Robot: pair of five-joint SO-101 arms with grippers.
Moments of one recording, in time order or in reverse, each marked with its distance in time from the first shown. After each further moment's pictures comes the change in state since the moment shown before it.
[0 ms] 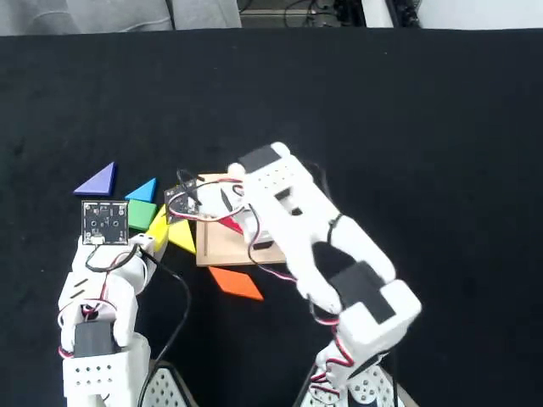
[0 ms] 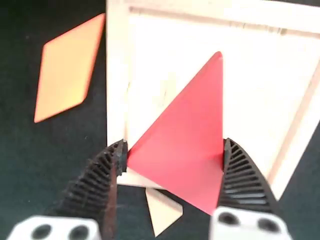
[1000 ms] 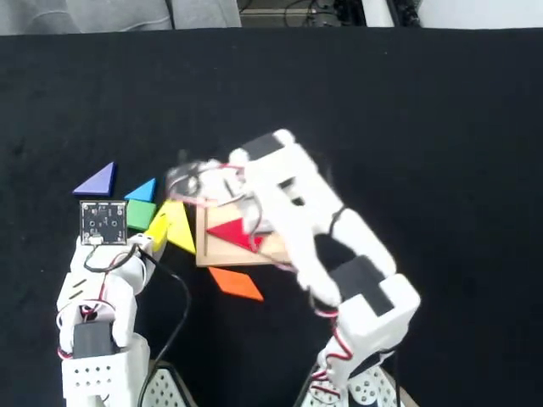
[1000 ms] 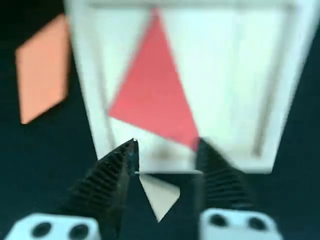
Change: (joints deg) left arm -0.4 0.0 0.0 0.0 0.0; right arm 5.5 1.1 -5.6 3.4 -8.4
